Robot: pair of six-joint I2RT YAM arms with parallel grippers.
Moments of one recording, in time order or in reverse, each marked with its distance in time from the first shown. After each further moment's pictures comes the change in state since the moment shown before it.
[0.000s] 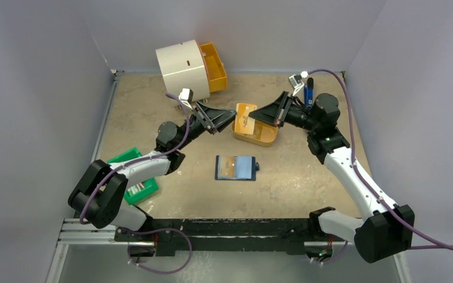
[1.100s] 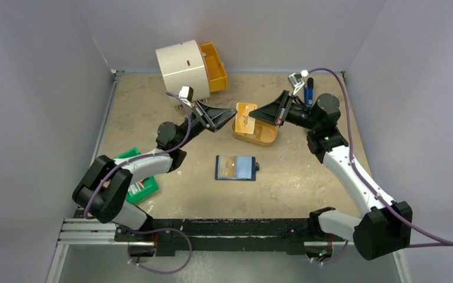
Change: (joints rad) left arm 0.003 0.051 0.013 0.135 0.024 -0.045; right arm -0.006 0.019 -0.016 0.119 -0.070 0.045
